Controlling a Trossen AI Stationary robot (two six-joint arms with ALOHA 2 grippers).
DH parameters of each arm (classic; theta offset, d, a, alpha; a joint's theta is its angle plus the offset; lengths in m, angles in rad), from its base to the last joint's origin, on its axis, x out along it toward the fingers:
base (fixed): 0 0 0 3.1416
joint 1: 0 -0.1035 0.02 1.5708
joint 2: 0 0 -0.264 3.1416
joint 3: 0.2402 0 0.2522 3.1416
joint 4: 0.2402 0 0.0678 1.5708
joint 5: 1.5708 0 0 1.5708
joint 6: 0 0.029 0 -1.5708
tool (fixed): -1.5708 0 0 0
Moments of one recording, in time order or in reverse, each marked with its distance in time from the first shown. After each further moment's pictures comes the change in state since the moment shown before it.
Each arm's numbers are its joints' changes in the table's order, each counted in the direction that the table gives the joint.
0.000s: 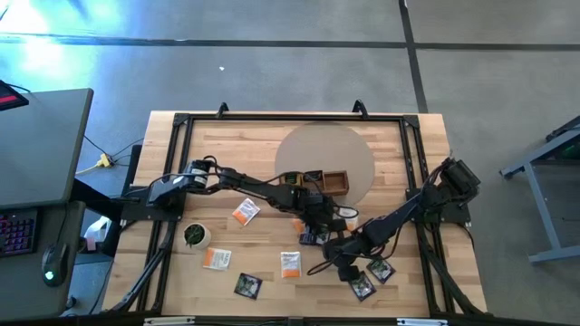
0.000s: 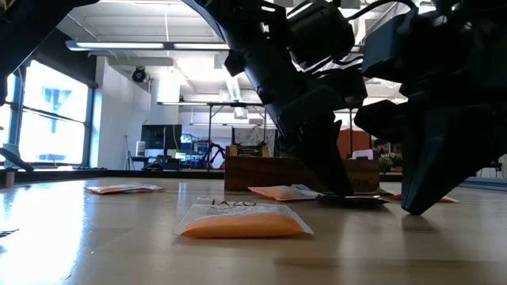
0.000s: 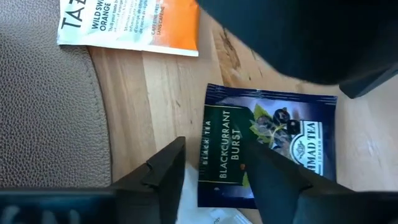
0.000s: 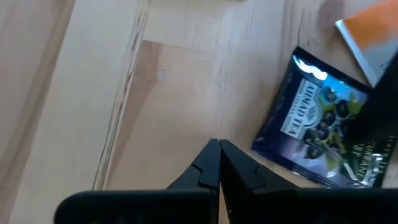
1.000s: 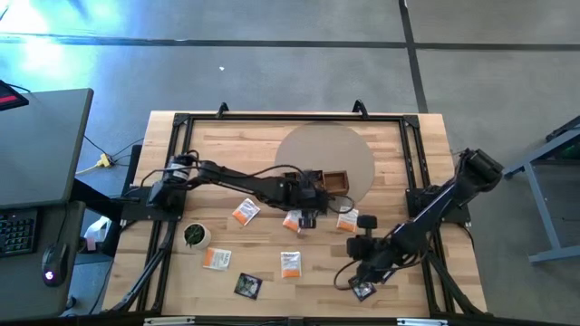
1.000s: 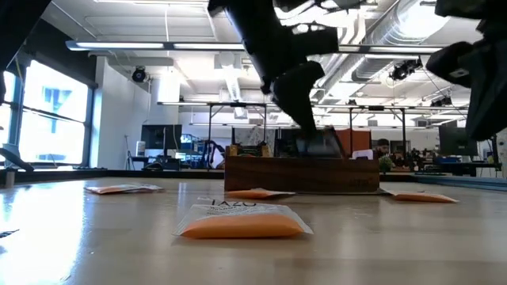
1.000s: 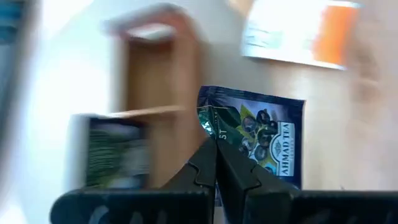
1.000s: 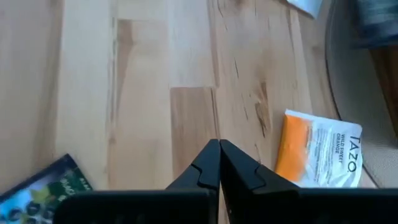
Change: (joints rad) left arm 0.010 -0.188 -0.005 0.148 0.541 -0.002; right arm -0.220 -0.234 -0.002 0.377 -0.273 0.409
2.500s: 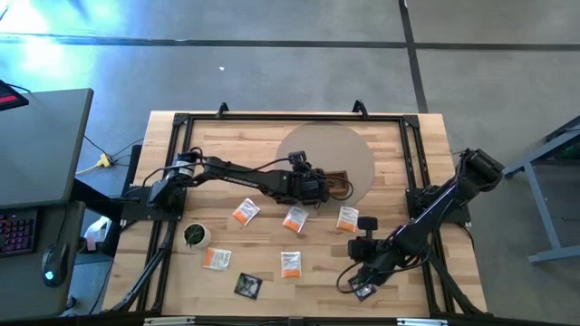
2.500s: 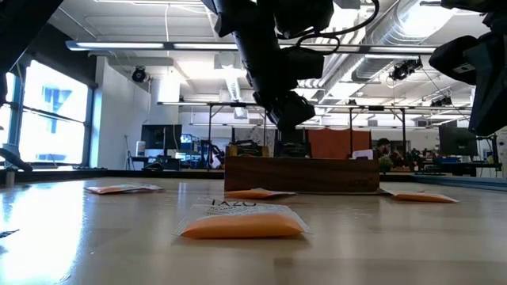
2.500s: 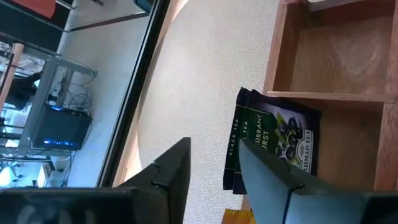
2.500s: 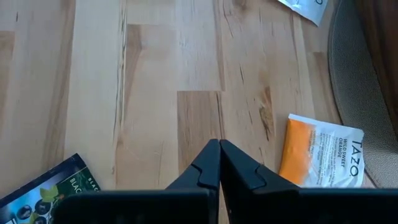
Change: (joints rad) left arm -0.052 0.040 0.003 0.015 0.397 -0.025; right arm -0.021 -0.005 0.002 -0.010 -0.019 -0.004
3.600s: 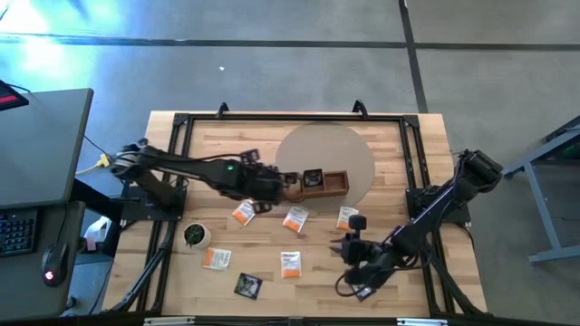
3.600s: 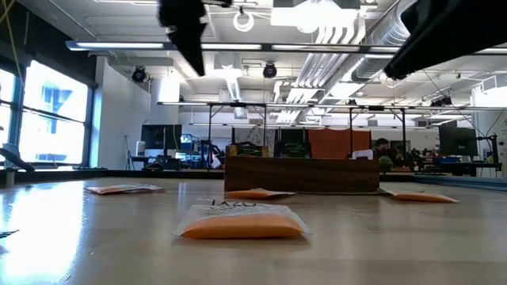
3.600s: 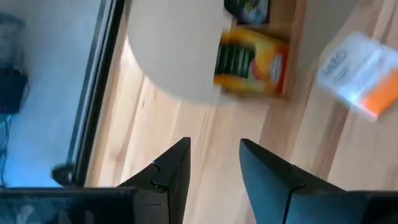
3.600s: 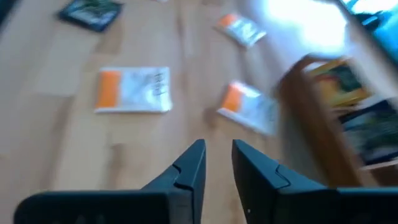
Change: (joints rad) left arm 0.104 -0.485 -0.173 0.572 -0.232 -0.294; right arm 0.011 0.016 0.000 -0.311 -0.302 -0.217
